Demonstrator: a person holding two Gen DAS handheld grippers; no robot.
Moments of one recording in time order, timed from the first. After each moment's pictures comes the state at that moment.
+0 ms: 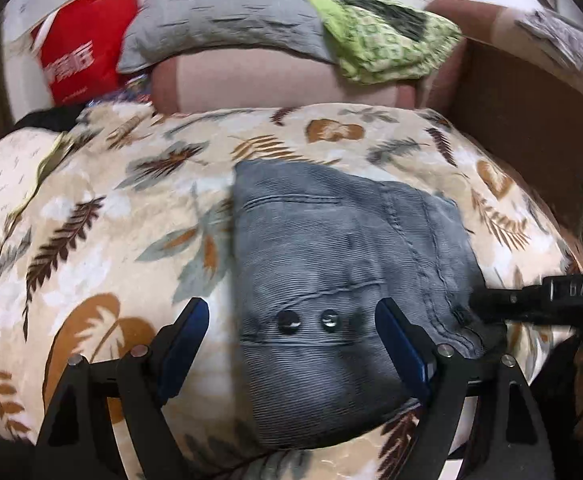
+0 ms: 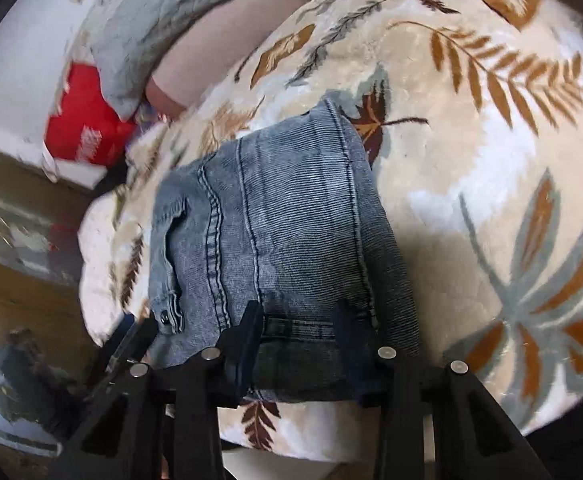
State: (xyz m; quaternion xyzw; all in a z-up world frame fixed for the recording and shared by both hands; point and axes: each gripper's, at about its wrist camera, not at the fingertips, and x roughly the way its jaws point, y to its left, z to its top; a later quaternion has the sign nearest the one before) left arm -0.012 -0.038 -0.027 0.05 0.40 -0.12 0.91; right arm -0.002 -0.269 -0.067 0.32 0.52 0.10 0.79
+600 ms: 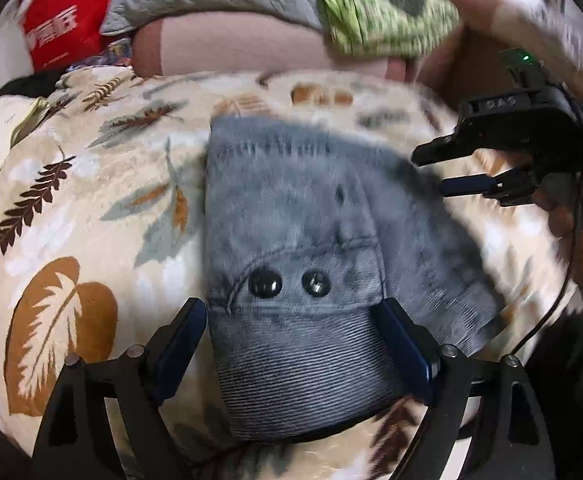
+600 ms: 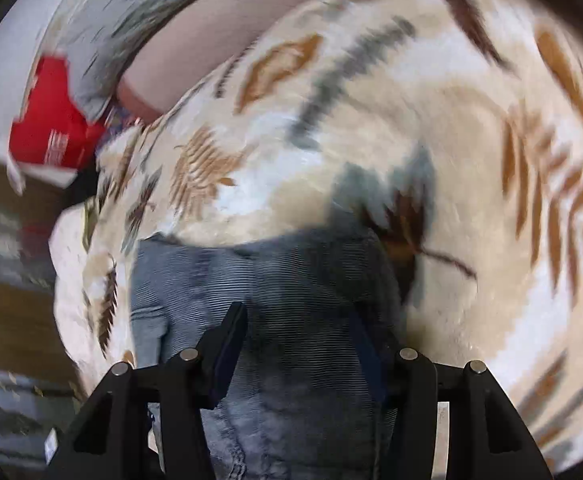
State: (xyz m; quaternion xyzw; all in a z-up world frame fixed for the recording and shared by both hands) left arm -0.008 -0.026 -0.039 -0.02 0.42 -0.15 0.89; right arm 0.106 -0.262 -0.038 0.26 0.55 0.08 0.79
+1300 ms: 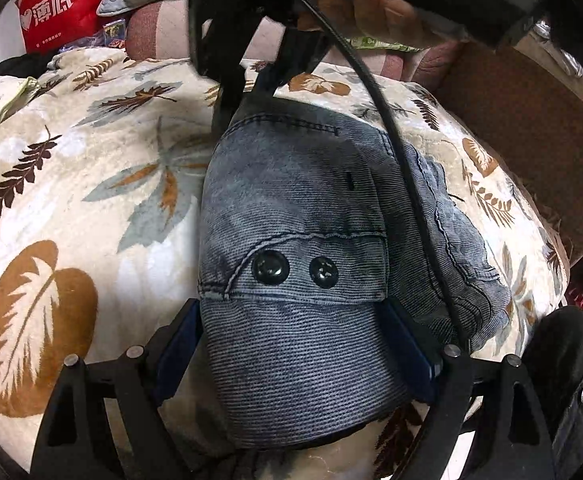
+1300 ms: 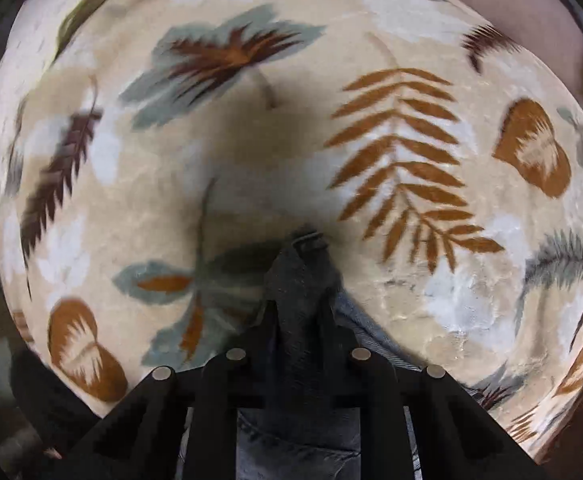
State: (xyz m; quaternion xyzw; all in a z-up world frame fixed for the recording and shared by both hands) left arm 0.006 -0.028 -0.067 -0.02 0.46 -0.17 0.87; right arm 0.247 -0.050 -0.043 -0.10 0.70 0.14 0.70
